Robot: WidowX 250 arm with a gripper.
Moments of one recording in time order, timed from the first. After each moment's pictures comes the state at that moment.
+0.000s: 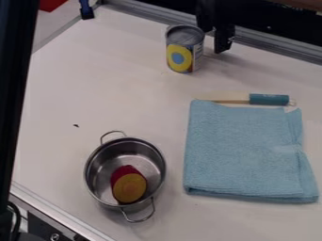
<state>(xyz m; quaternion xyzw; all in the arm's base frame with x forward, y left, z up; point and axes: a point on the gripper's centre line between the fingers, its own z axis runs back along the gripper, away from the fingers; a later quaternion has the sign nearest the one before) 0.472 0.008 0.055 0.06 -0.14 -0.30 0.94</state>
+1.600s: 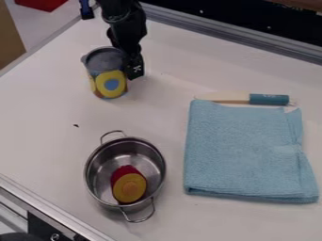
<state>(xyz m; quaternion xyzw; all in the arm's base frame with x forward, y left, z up) 0.354 0.132 0.042 0.08 -0.14 -0.28 0.95</state>
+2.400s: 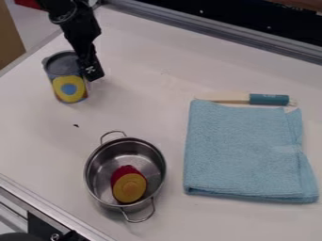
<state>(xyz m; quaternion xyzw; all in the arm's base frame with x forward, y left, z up) 0.310 0.175 0.047 0.04 -0.15 -0.32 0.93</state>
